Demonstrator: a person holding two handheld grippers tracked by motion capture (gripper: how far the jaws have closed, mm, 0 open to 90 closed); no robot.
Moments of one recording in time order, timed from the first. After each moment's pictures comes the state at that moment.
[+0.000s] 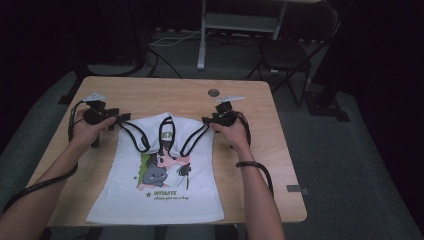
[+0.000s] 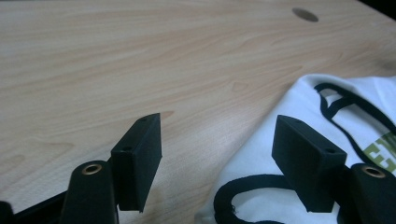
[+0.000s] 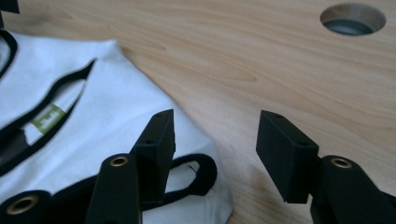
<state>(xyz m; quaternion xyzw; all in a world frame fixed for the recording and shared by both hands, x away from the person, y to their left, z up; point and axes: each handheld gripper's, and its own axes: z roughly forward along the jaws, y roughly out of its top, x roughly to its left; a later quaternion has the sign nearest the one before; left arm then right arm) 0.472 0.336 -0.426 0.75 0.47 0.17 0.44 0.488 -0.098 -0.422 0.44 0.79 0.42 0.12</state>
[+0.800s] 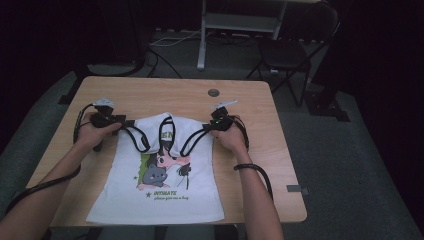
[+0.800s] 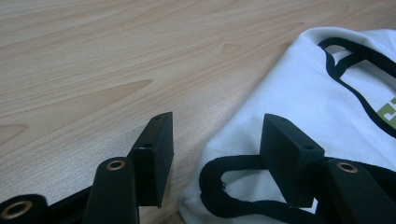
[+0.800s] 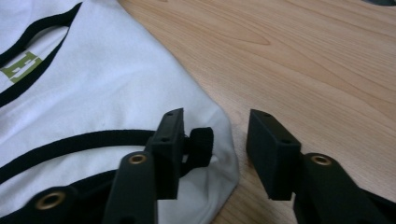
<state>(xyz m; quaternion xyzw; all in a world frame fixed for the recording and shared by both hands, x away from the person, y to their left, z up) 0.473 0.326 -0.439 0.78 0.45 0.15 0.40 0.483 -0.091 -0.434 0.41 0.82 0.37 0.13</state>
